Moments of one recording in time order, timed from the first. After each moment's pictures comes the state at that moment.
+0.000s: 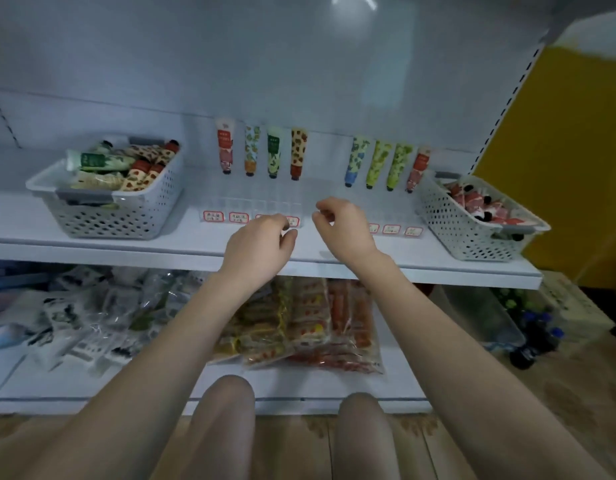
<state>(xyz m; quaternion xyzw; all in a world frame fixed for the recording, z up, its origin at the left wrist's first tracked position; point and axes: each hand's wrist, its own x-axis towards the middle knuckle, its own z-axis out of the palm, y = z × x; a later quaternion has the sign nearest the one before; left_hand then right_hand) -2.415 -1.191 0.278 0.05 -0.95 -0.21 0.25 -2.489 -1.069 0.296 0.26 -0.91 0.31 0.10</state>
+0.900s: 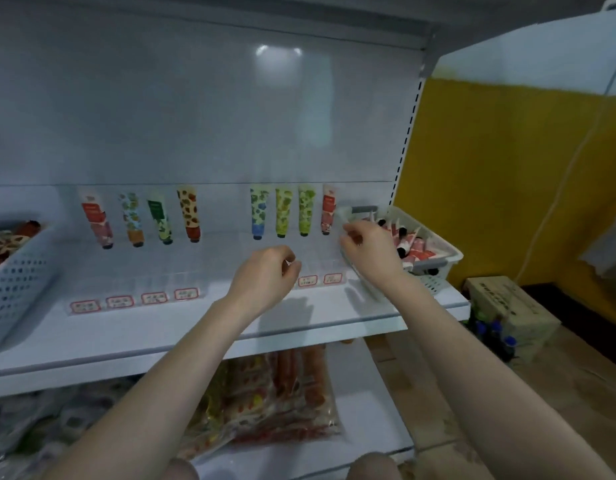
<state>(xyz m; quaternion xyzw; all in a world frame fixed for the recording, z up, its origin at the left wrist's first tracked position) -2.546 -1.070 0.306 -0.05 -0.94 -0.28 0.18 -2.606 -0.899 0.325 0.17 -0.92 0.30 0.19</state>
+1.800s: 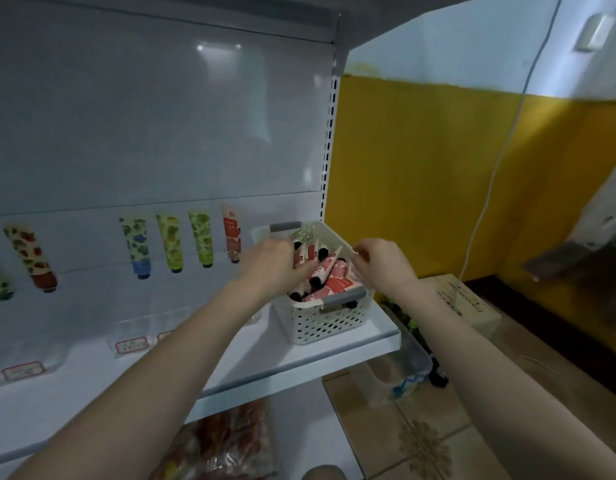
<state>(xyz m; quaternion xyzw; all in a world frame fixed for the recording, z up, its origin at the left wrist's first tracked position) -2.678 -0.923 0.332 -0.11 -0.98 -0.11 0.13 -2.697 -0.740 0.323 0.07 -0.97 0.19 0.13</state>
